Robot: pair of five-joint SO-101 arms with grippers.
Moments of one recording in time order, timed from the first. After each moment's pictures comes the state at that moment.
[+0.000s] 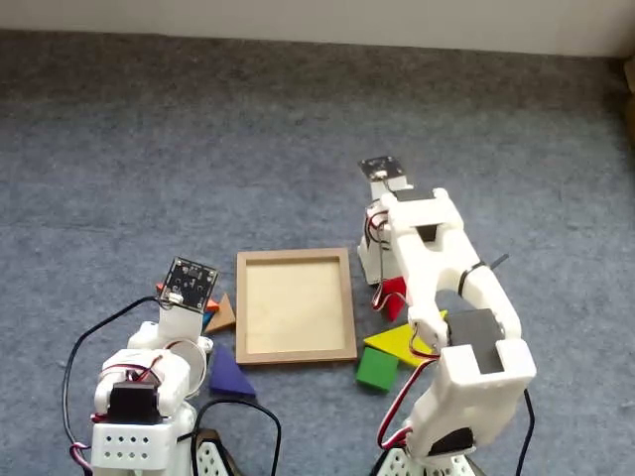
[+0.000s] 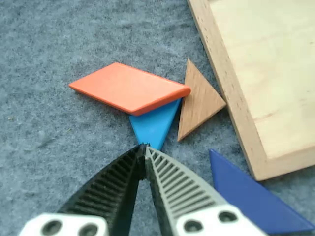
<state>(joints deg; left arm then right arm) -5.1 -102.3 96.0 75.5 -9.7 -14.7 12.4 19.2 64.5 10.8</state>
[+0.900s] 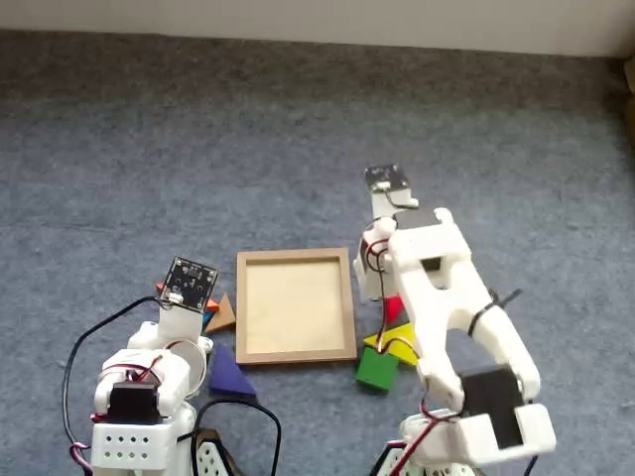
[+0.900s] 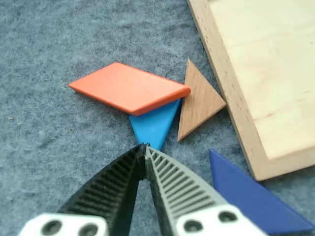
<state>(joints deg) -5.1 -102.3 96.0 75.5 -9.7 -18.2 -4.0 32.6 64.8 3.6</state>
